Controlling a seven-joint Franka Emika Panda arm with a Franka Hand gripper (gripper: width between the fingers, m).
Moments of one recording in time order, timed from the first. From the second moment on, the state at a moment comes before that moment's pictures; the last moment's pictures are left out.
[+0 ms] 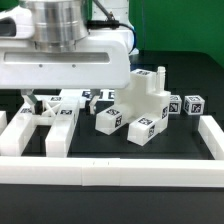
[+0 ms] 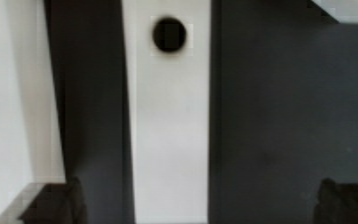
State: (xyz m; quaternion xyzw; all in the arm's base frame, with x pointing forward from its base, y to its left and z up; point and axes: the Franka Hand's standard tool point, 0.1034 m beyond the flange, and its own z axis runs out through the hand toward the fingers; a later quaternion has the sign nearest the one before) arm 0.577 -0.098 0.057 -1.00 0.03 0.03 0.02
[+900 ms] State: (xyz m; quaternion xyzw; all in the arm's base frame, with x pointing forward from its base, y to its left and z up) arm 0.569 -0.098 0.031 -1.00 0.03 0.05 0.01
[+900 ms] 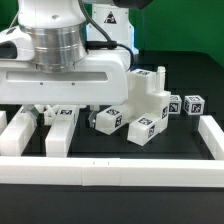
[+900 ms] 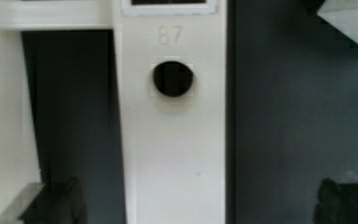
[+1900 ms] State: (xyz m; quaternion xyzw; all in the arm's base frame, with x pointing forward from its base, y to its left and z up) arm 0.569 -0.108 0.004 -1.00 0.02 0.02 -0.01
